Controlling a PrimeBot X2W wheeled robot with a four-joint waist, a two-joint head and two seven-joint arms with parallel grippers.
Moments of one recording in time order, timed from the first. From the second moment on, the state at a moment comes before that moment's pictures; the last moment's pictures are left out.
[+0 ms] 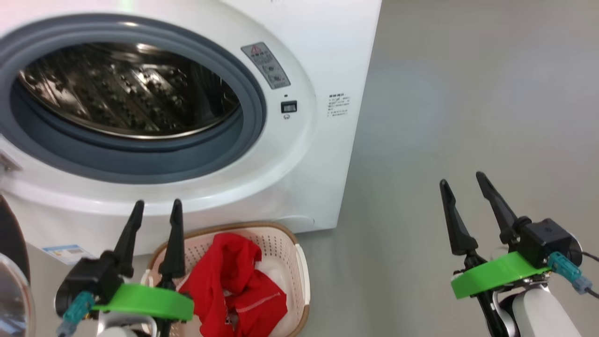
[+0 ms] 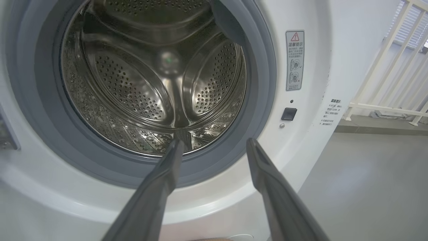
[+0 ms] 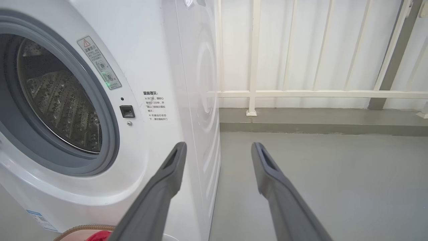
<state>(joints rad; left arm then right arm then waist) -0.22 0.04 -0.02 0.26 -0.27 -0.08 -0.25 -0.16 -0.05 0.01 0.23 0.23 0.12 -0.26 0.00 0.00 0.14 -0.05</state>
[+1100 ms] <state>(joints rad) 0.03 0.07 0.02 0.13 -0.25 -0.01 -0.25 0.00 -0.04 -0.02 0.20 0.22 0.12 -0.26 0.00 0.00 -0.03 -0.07</state>
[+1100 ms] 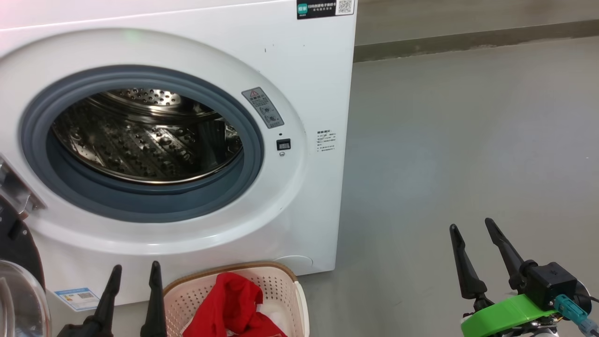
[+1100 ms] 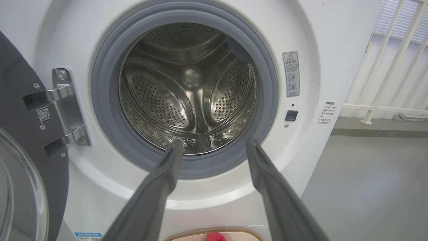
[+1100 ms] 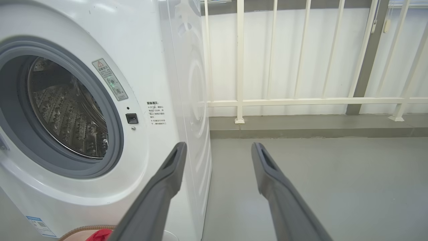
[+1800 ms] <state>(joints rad) 0.04 0.08 0.02 0.09 -0.26 0.02 -0.24 0.00 -0.04 -0.02 0.19 0.22 0.12 -0.26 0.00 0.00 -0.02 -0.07</state>
